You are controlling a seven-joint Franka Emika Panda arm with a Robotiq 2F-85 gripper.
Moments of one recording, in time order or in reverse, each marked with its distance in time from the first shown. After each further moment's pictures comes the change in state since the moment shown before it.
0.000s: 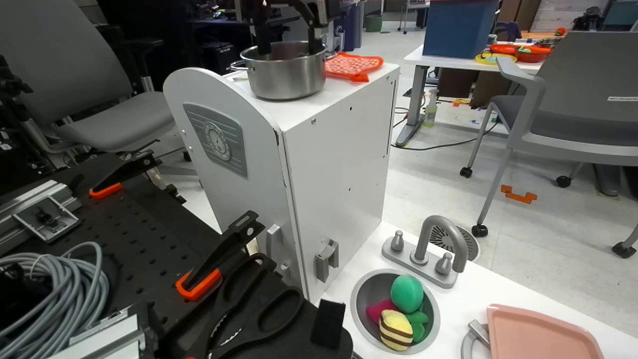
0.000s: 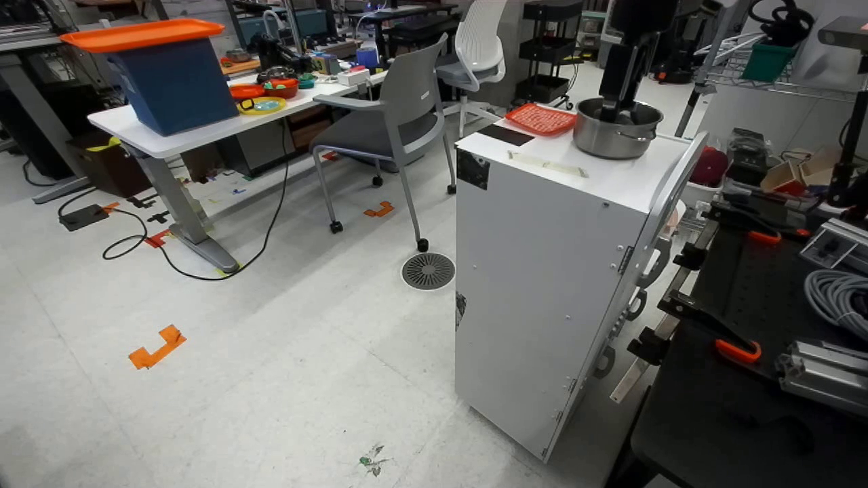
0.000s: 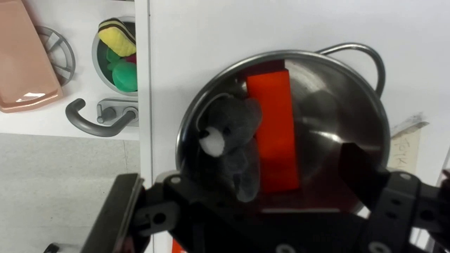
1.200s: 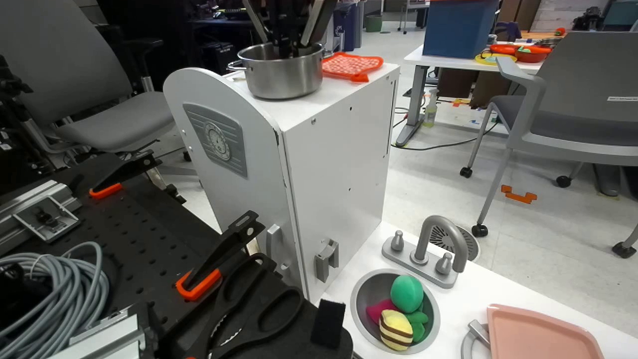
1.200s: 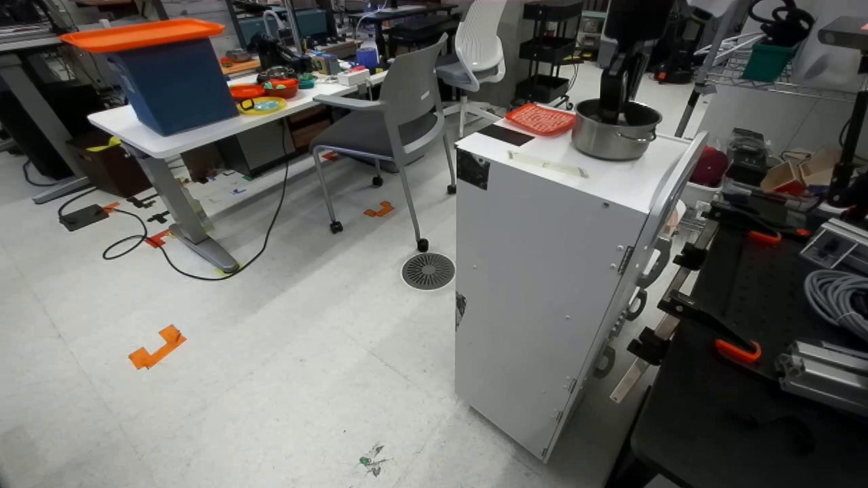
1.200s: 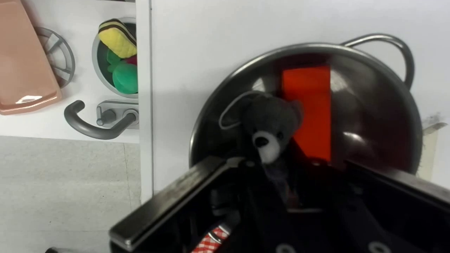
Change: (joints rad) arm -0.003 0.037 0.000 0.024 -0.005 0.000 -0.001
